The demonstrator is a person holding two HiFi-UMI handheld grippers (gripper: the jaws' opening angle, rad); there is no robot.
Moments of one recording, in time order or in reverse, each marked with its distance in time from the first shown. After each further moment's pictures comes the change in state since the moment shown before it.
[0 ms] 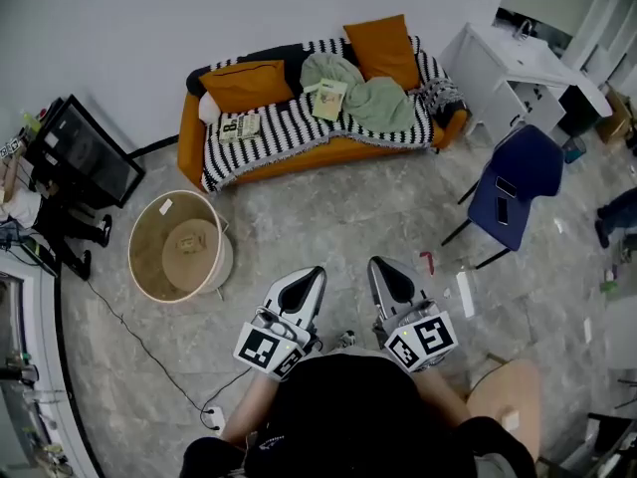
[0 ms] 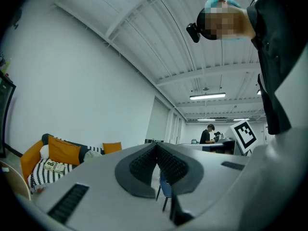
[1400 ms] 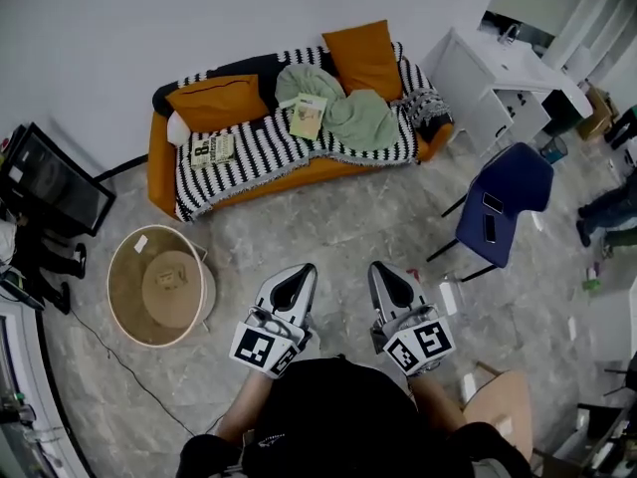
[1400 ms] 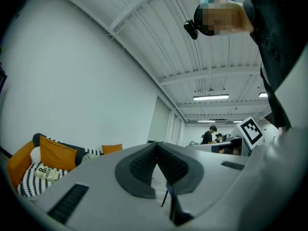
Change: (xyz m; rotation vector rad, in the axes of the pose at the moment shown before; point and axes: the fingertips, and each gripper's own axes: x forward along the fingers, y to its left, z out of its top) left arm 0.120 0.143 0.010 -0.016 -0.004 -0.040; right arm 0.136 -0.089 0.008 0.013 0.023 -0.128
